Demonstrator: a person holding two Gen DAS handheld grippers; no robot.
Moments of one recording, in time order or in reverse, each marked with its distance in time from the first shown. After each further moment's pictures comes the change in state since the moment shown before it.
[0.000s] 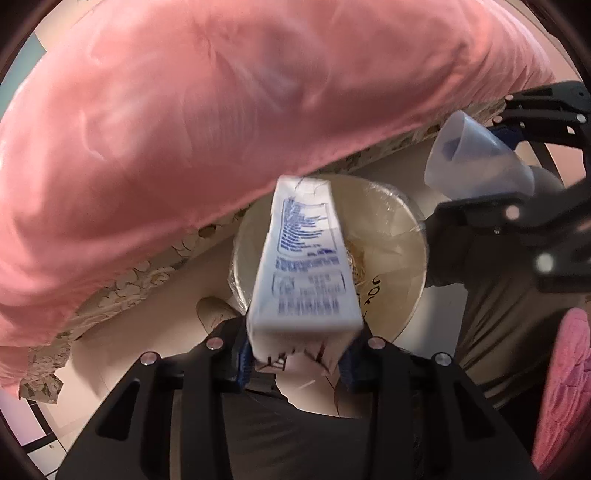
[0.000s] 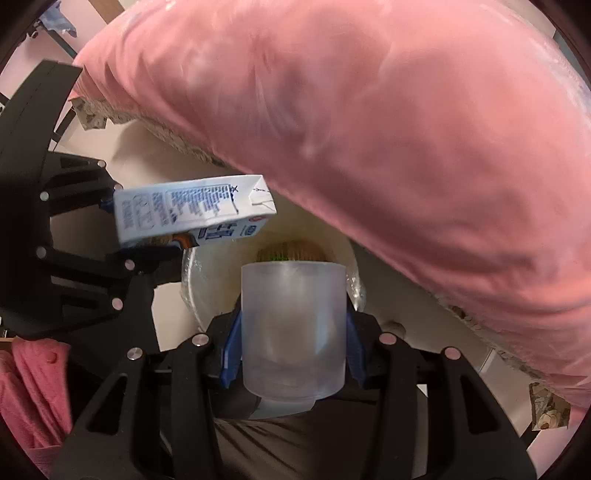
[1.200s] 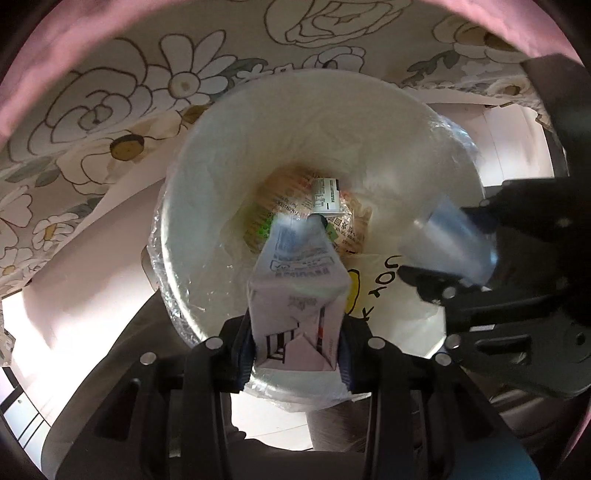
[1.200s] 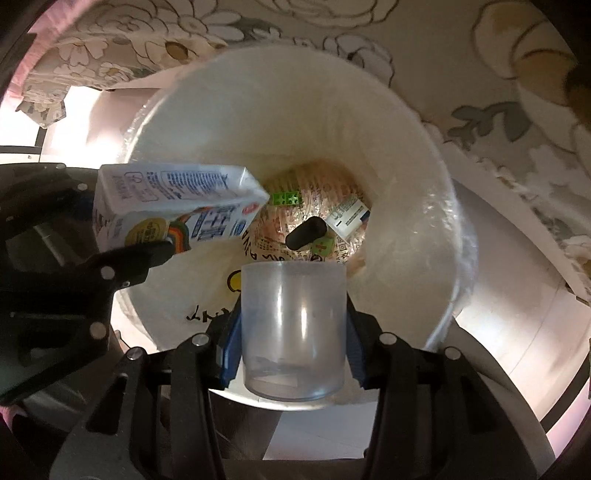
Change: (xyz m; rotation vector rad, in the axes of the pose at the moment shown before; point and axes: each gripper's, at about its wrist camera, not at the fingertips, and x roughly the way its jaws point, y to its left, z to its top) left arm 0.152 0.002 0.011 -0.166 0.254 -0.127; right arm 0.171 -0.014 -0.011 0.180 0.266 0.109
